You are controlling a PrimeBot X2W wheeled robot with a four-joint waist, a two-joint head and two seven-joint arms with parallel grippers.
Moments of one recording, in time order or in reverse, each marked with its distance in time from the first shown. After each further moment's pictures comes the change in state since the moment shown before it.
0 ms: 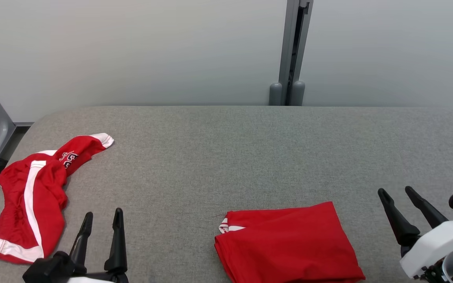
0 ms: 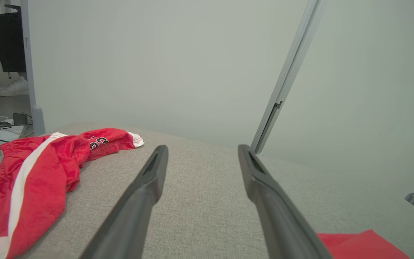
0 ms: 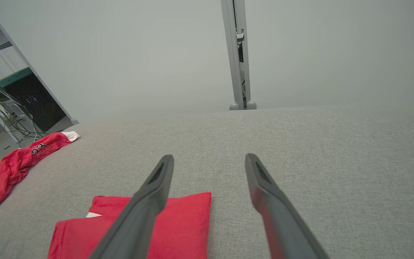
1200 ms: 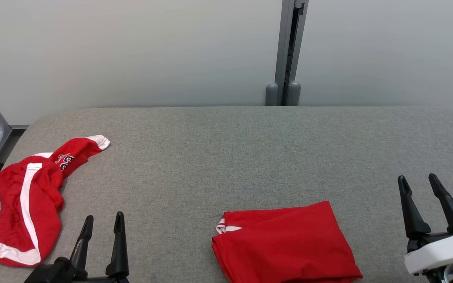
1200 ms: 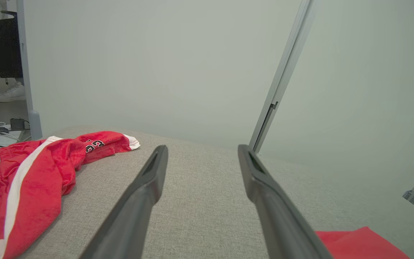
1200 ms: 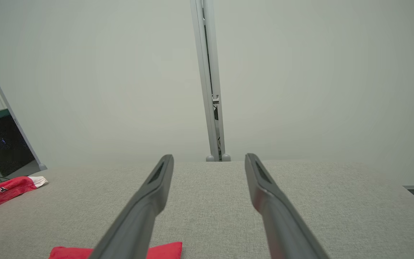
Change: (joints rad) left arm 0.038 0.000 -0.011 -0.036 0.013 0.019 -0.018; right arm 0.011 0.054 -0.051 0.068 -0.156 0.000 -0.350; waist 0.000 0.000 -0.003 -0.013
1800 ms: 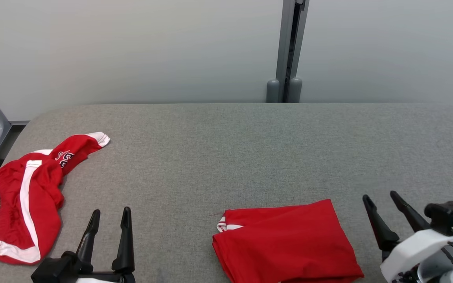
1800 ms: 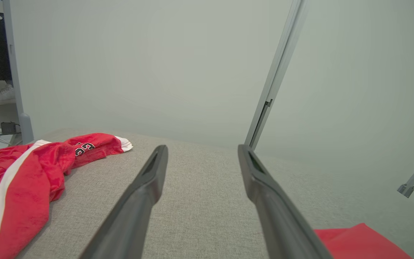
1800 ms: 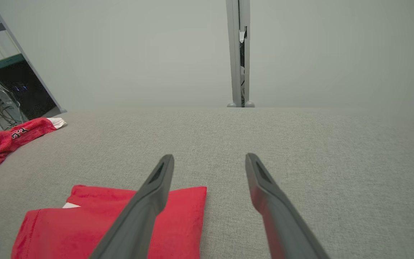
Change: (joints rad) left arm -0.020 -0.002 -0.018 0.011 0.016 -0.009 -0.003; right arm -0.047 -0.037 0.145 0.102 0.058 0.000 0.126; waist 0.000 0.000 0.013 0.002
